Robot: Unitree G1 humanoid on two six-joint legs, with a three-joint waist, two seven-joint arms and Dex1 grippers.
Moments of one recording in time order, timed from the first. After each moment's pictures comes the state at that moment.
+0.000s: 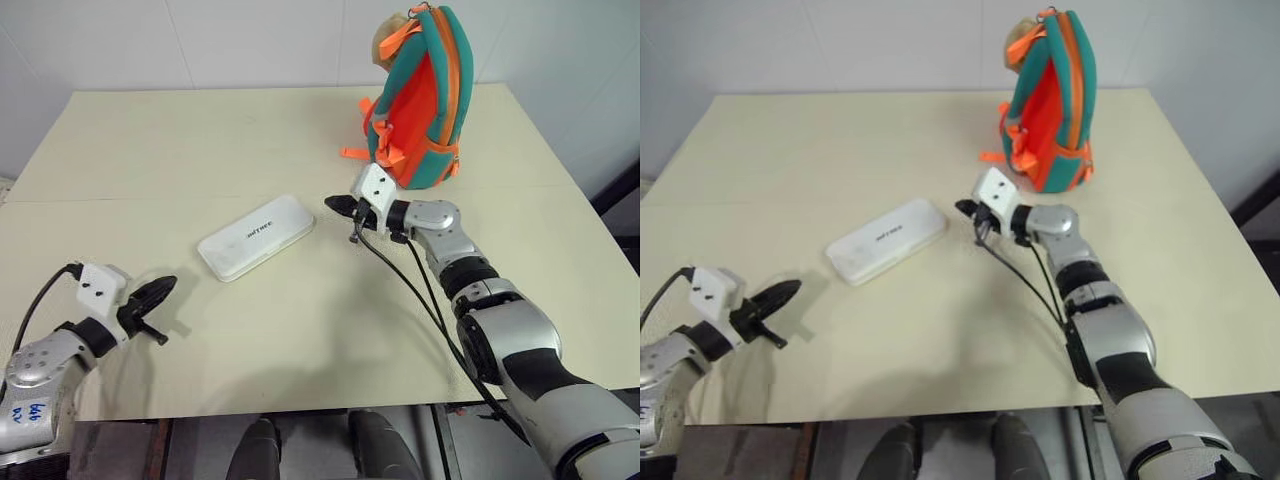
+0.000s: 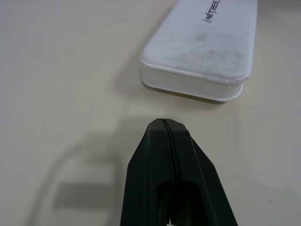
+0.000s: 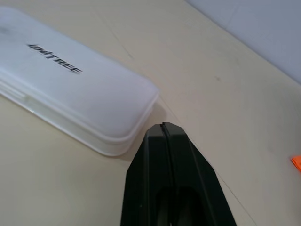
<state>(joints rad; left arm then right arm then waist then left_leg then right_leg) 0.06 0.59 0.42 -0.16 -0.35 0.32 -0.62 -1.19 -0.23 0.11 1.26 -0.08 -0.44 0.79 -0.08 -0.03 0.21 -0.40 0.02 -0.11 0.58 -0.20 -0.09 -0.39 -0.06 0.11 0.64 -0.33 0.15</state>
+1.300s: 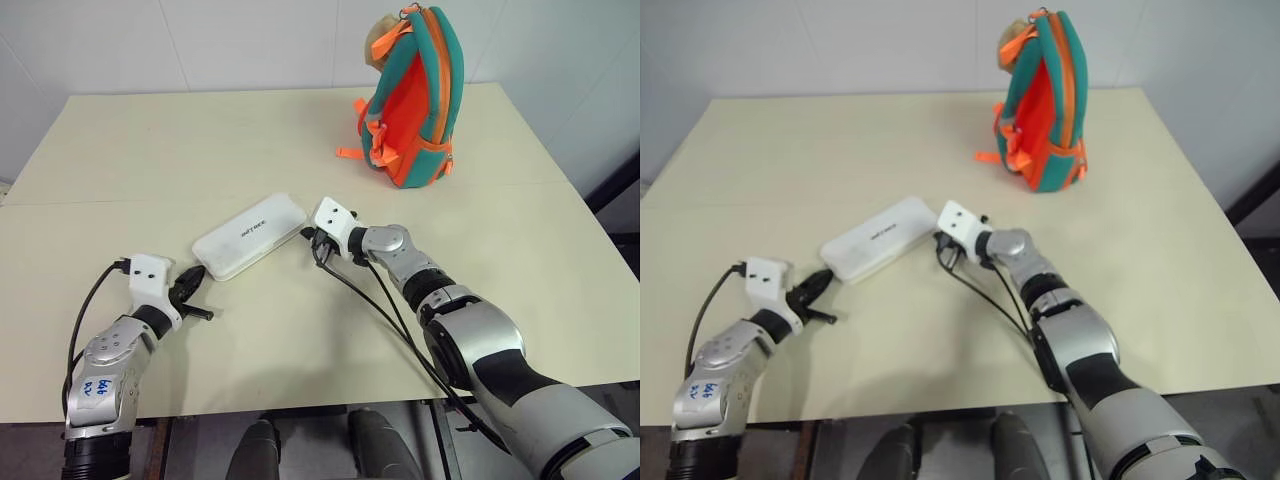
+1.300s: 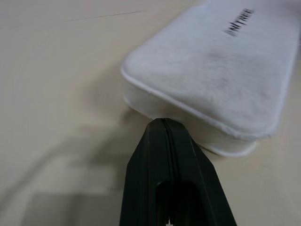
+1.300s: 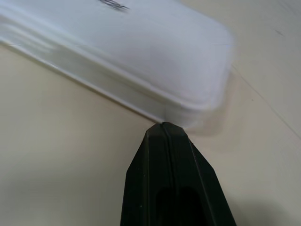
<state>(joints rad) -0.07 0.43 0.25 -0.18 -0.31 0.44 -0.37 -1.16 -0.07 0.11 1.34 -0.24 -0.38 0.73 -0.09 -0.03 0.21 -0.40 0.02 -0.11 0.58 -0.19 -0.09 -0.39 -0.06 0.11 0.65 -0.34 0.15</state>
